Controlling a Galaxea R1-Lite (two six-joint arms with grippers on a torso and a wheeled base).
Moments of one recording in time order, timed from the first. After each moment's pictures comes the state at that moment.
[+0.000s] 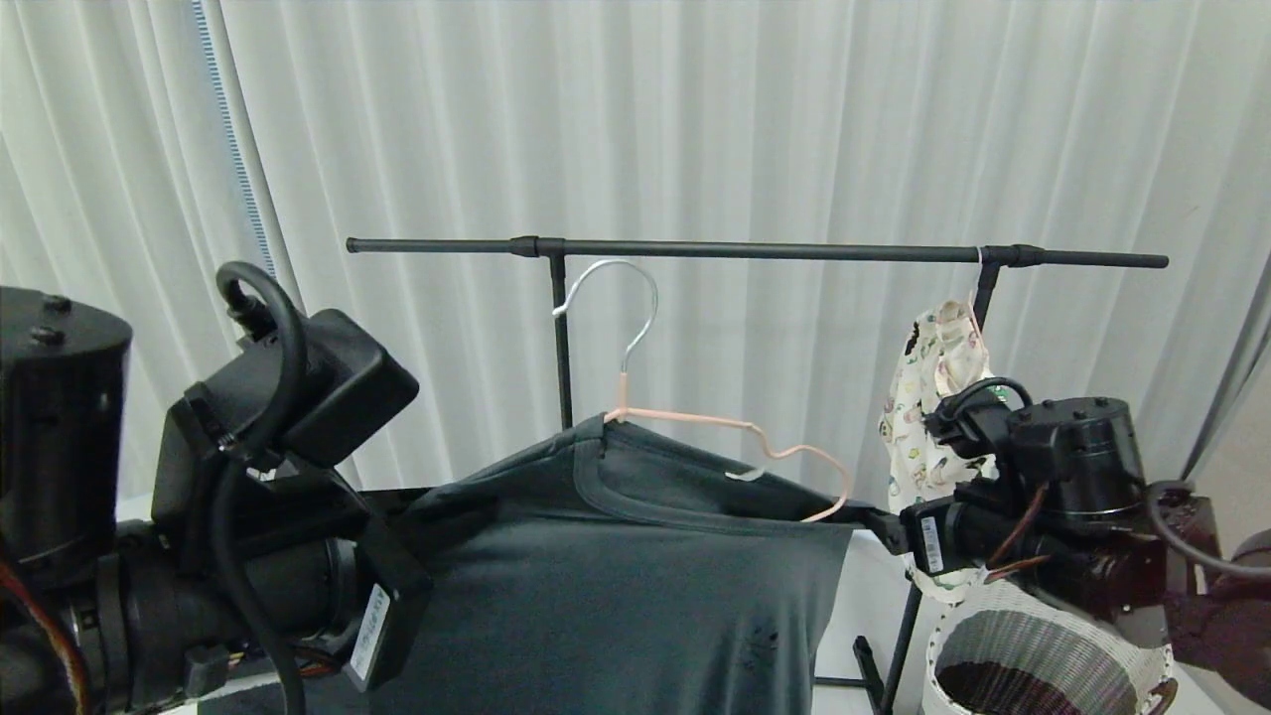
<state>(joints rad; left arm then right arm) -0.74 1.22 -0.79 0.05 0.14 0.17 0.58 1.66 -0.62 -0.50 -0.31 0.13</state>
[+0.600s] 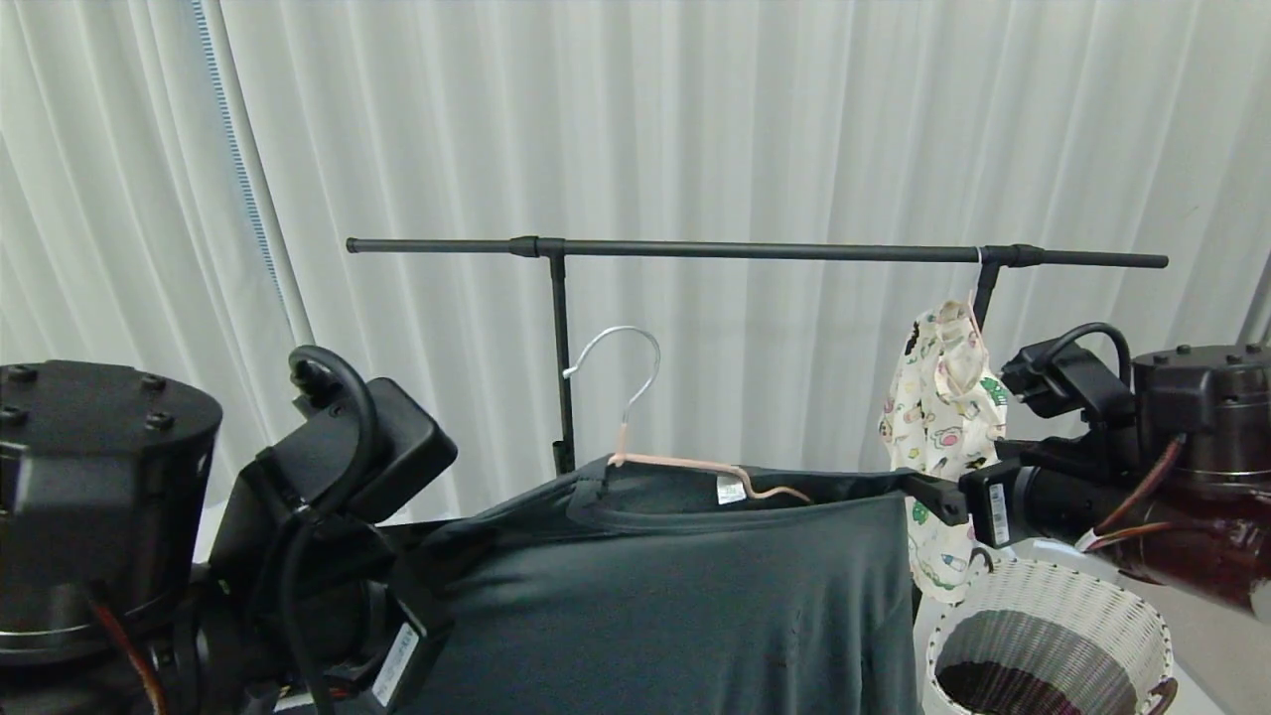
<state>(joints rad) -0.73 1.26 -0.70 -0.04 0.19 0.23 0.53 1.48 -0.65 -0.41 -0.19 0.05</state>
